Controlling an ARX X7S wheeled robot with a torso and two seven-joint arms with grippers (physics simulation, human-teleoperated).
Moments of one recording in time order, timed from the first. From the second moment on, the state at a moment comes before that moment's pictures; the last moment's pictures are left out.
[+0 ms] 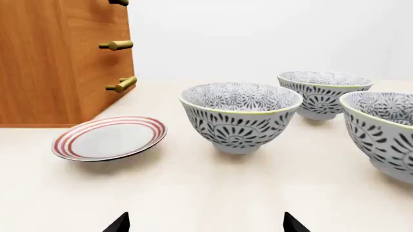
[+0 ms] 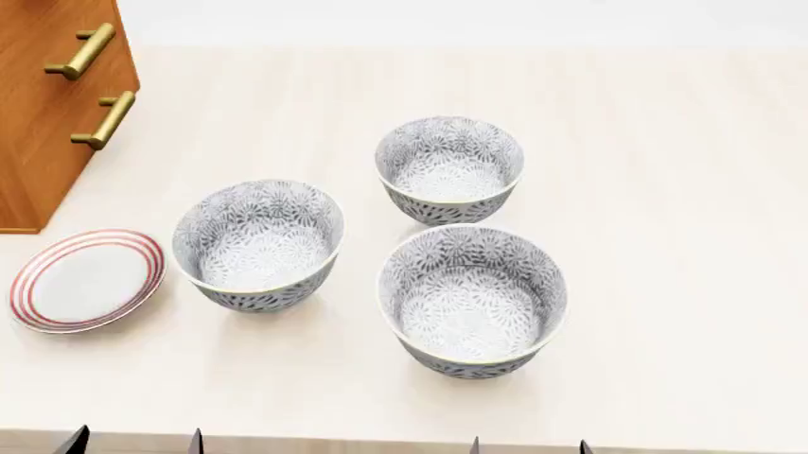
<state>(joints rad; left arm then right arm) 0.00 0.00 0.00 0.00 0.00 0.00 0.00 0.00 0.00 0.00 0.00 0.00 0.00 0.00</state>
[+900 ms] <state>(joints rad) -0.23 -0.07 0.03 0.58 -0.01 -0.61 -0.02 0.28 0.05 -0.05 -0.63 0.02 0.74 0.12</state>
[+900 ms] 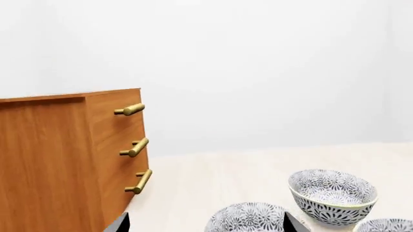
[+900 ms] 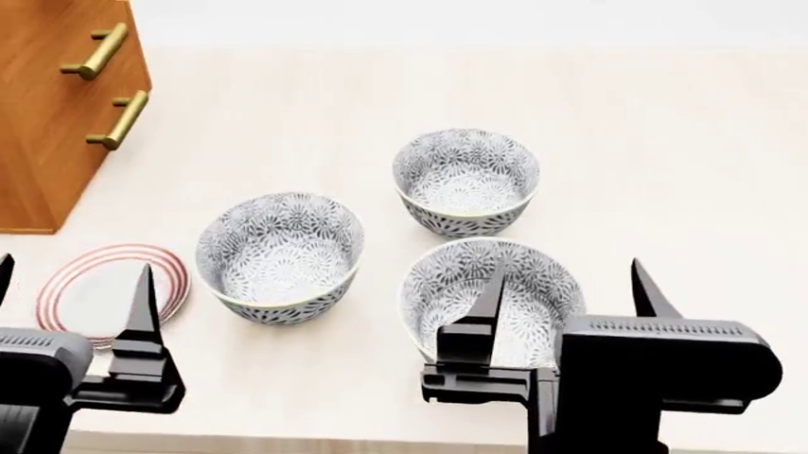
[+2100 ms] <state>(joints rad) -0.25 -0.13 0.06 0.54 -0.08 -0.59 -0.09 0.31 0.11 -0.11 -0.59 0.10 0.73 0.21</state>
